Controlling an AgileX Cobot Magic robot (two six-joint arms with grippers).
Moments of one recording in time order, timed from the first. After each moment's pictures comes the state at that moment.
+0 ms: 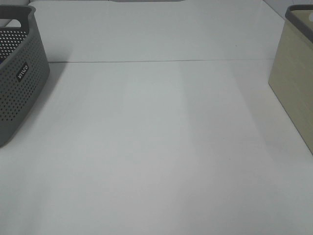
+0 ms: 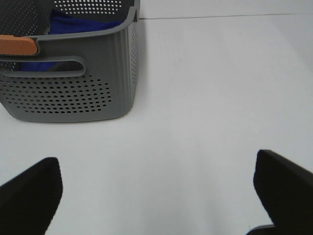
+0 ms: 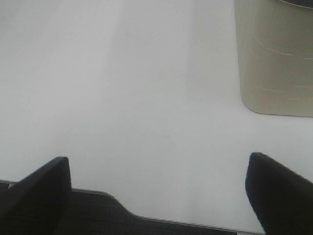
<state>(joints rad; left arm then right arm) 0.01 -0.01 -0.50 -0.10 1.05 0.01 0.01 0.00 -0.46 0.14 1.12 -0.11</state>
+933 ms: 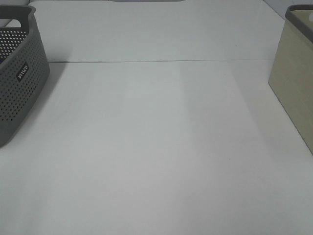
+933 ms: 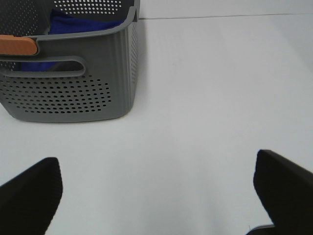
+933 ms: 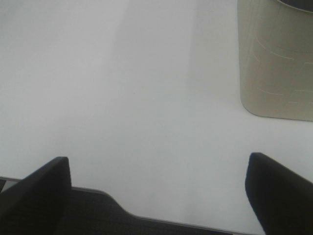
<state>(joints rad) 0.01 -0.01 -0.50 -0.10 1.05 0.01 0.04 0.00 -0.46 0.12 1.12 -0.11</state>
